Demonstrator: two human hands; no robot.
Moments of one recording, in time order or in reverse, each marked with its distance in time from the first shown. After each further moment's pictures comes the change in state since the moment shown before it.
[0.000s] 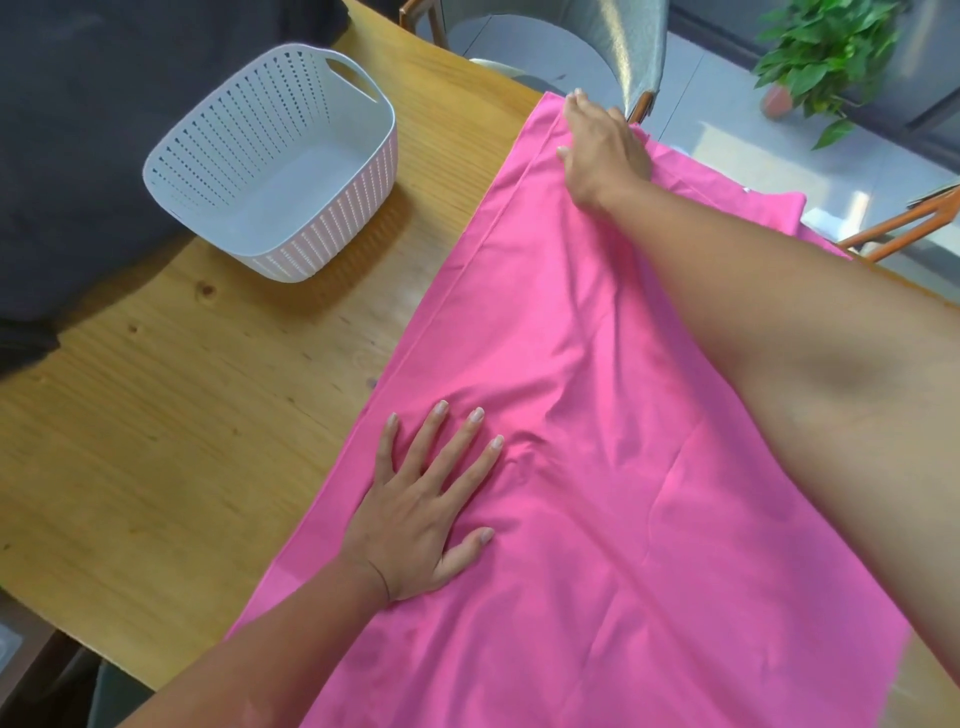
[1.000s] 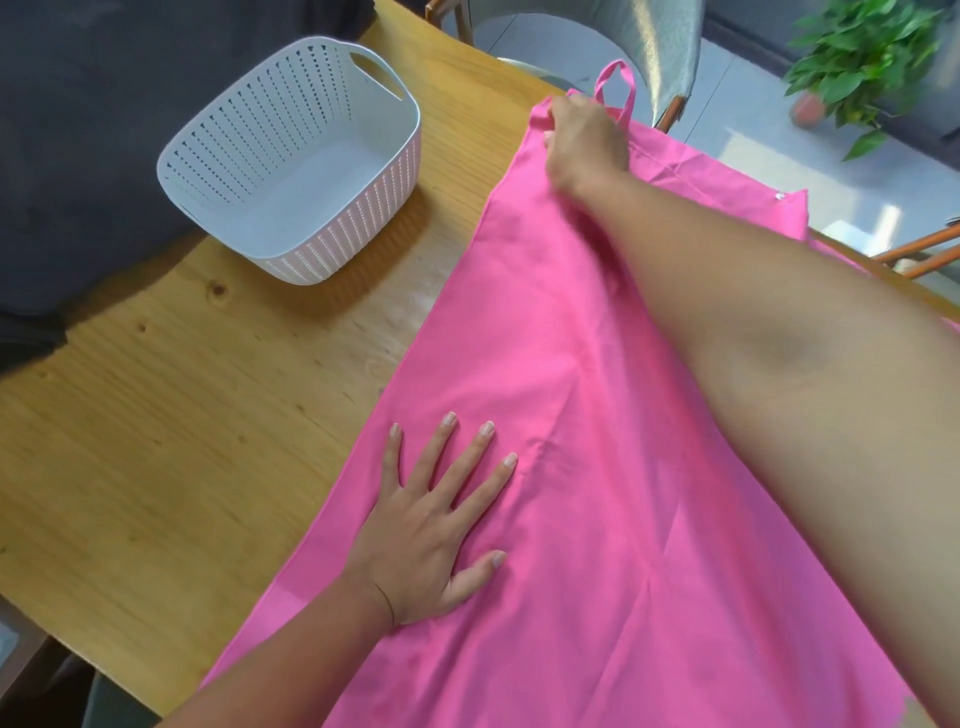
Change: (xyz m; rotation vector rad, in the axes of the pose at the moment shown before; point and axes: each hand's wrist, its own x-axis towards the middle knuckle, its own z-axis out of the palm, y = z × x) left_hand 0.001 -0.001 0.000 0.015 0.000 -0.032; right_hand 0.040 -0.038 0.025 0.102 0.098 -0.003
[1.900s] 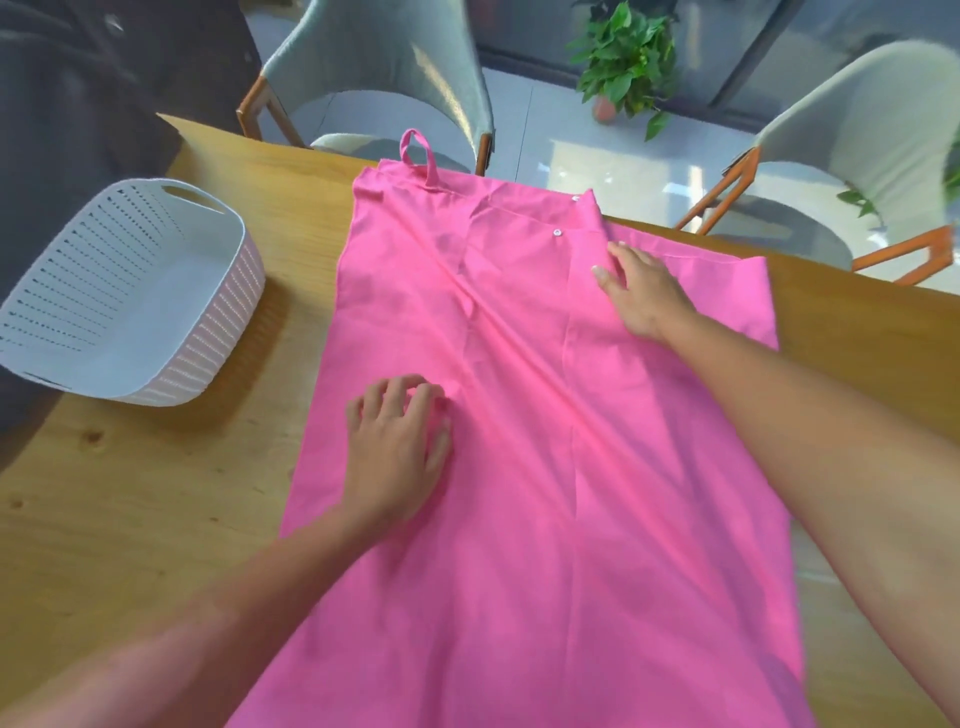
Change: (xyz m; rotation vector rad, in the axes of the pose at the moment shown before) left_hand 0.119 0.002 -0.040 -0.202 0.226 -0.075; right_hand -0.210 0.200 -0.069 0.074 -0.168 0.437
